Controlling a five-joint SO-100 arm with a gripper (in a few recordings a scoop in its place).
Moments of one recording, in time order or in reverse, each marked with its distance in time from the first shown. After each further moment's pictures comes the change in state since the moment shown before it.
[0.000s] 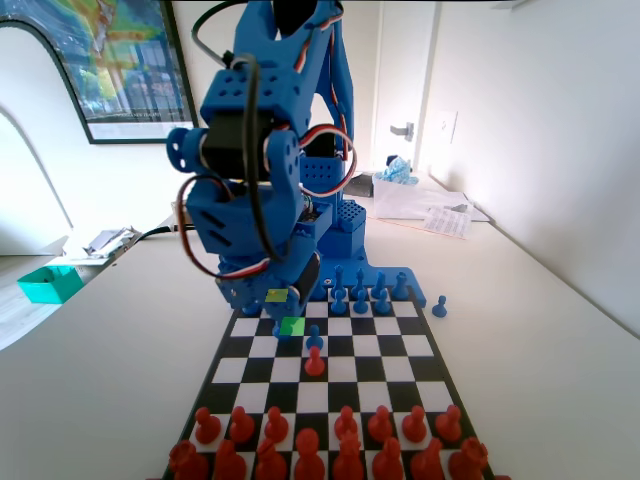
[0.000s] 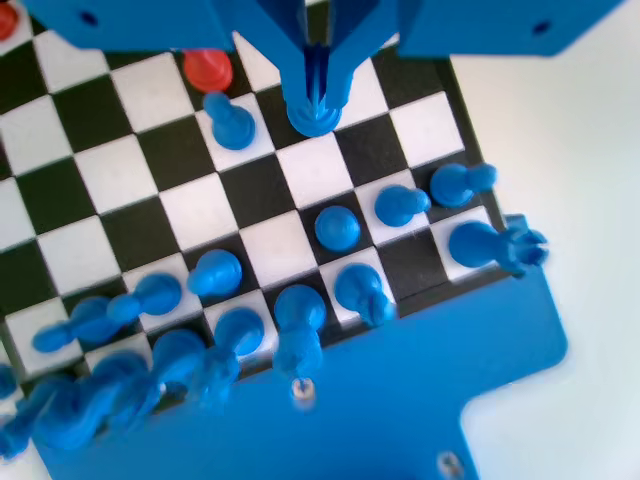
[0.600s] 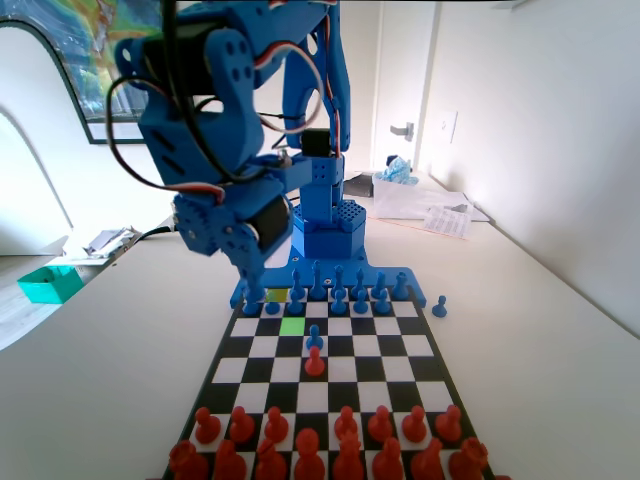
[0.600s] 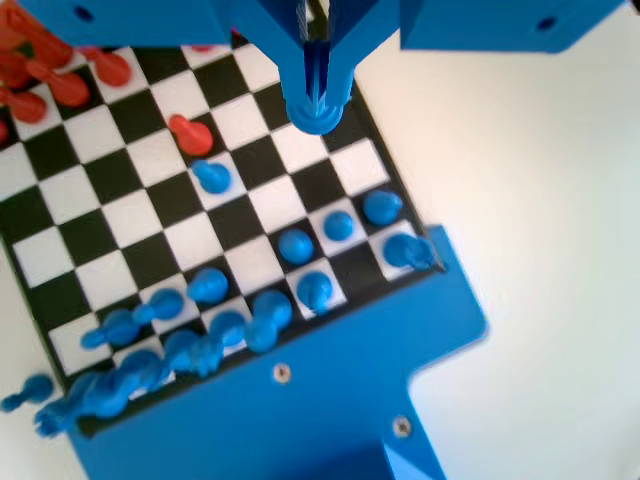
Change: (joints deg) arm 6.0 10.0 -3.5 11.3 -2.6
